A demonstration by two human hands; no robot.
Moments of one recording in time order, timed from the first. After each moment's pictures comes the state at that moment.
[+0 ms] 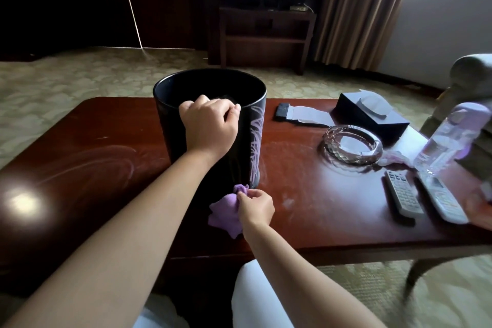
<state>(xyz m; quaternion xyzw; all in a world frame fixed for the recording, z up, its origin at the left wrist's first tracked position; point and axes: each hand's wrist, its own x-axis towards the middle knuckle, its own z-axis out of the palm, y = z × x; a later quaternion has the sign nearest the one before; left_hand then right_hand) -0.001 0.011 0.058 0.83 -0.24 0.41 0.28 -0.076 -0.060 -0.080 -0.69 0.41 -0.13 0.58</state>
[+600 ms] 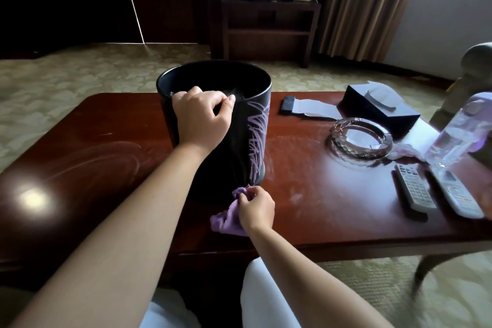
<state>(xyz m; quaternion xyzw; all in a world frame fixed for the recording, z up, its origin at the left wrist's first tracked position) 0.010 0.031 0.059 0.81 -0.26 0.39 0.35 -0.072 -0.051 -0.099 -0.79 0.35 -0.13 0.49</state>
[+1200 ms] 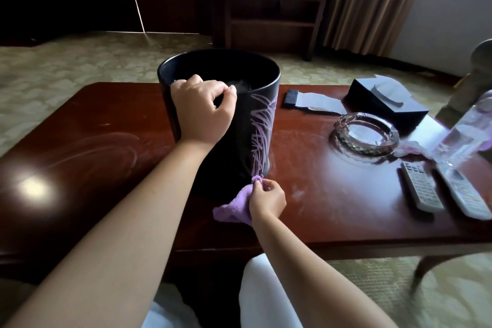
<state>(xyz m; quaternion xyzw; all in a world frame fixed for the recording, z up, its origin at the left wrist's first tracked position) 0.018 0.027 0.052 0.77 -0.28 0.45 0.36 -0.063 -0.066 -0.103 -0.67 0.43 -0.20 0.57</state>
